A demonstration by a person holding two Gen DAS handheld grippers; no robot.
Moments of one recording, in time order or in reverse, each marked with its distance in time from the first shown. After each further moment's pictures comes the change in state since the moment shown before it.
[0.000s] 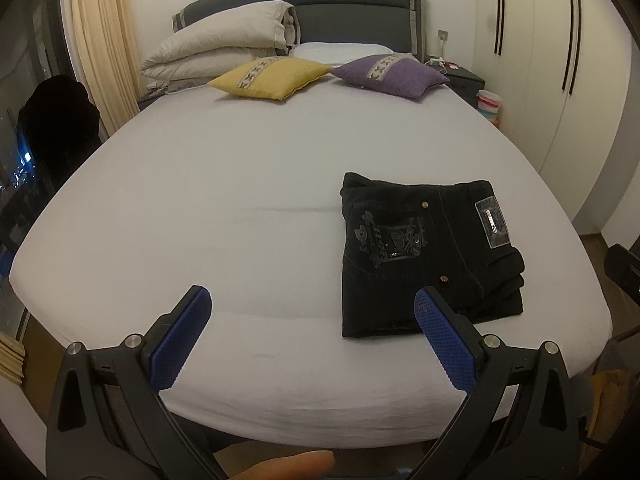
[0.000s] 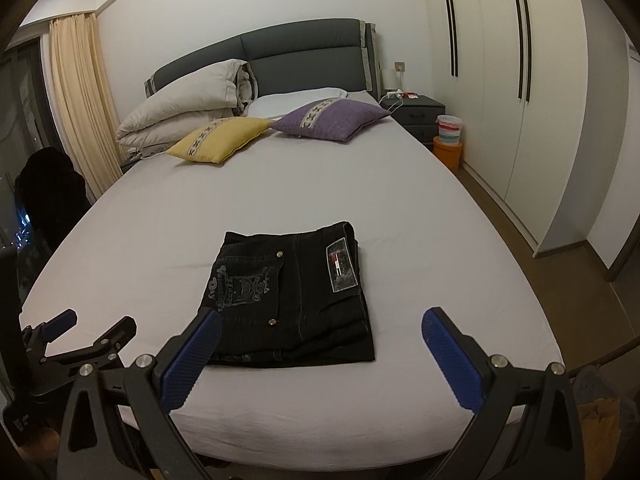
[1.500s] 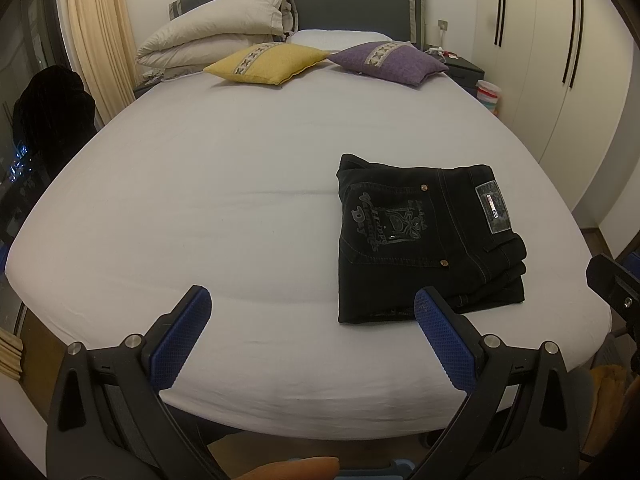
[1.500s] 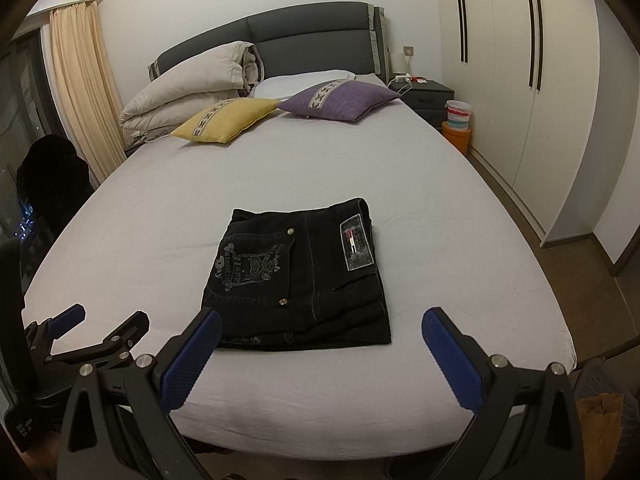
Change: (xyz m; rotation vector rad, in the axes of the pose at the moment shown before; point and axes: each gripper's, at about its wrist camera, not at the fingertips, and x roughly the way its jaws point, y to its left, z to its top) left arm 0.013 0.000 -0.010 -0.002 0.037 -0.014; right arm 0.008 0.015 -0.014 -0.013 0.059 0.017
